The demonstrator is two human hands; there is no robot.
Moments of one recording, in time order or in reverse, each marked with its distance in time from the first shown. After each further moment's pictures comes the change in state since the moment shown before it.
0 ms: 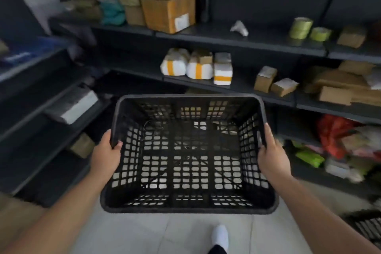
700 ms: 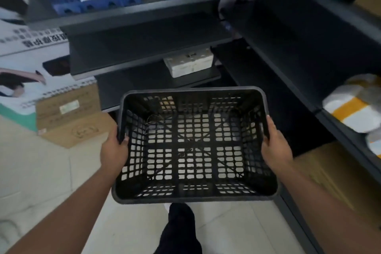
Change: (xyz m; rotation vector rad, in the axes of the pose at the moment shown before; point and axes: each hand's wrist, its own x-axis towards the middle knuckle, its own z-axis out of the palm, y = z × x) left_hand 0.183 -0.304 -0.075 -0.024 0.437 -0.745; right_hand 0.217 -0.451 0.380 -0.050 -0.547 -0.653
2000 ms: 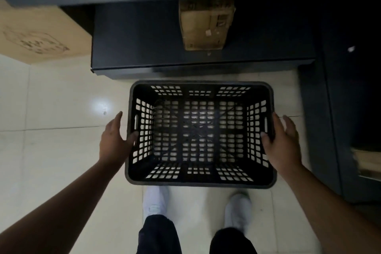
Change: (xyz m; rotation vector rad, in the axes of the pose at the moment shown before) left_hand 0.206 -0.295 0.424 0.209 -0.109 -0.404; right_hand 0.354 0.163 0.563 -0.196 -0.331 -0.234
